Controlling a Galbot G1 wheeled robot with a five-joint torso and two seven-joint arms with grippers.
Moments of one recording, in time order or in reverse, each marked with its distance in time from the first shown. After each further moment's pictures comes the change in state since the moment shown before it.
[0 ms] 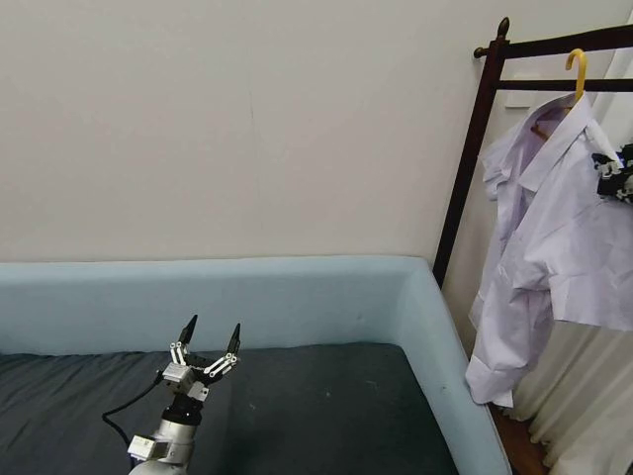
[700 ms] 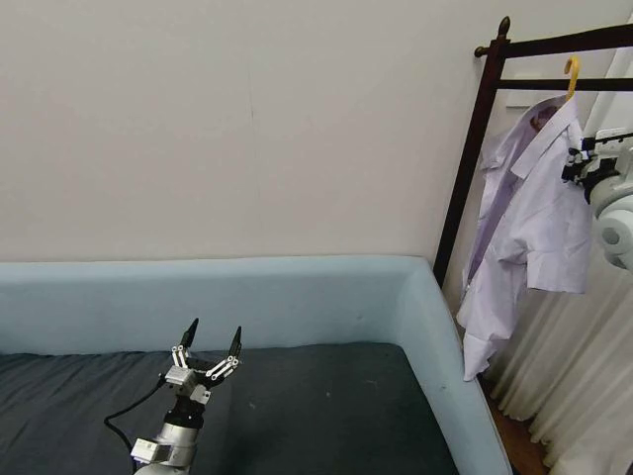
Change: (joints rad) left arm 0.018 -0.024 -0.008 -0.003 0.017 0.006 -0.002; right arm 0.405 0.130 -0.364 -0.292 0.055 0.015 0.109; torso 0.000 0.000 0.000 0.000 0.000
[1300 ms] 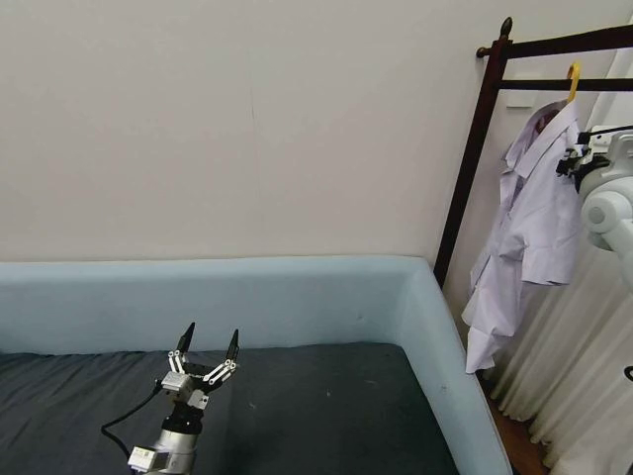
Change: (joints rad) left arm 0.042 -0.024 -0.034 -0.031 0.010 -0.004 0.001; right arm 0.088 0.046 -0.076 -0.105 0.061 -0.002 0.024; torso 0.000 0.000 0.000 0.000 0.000
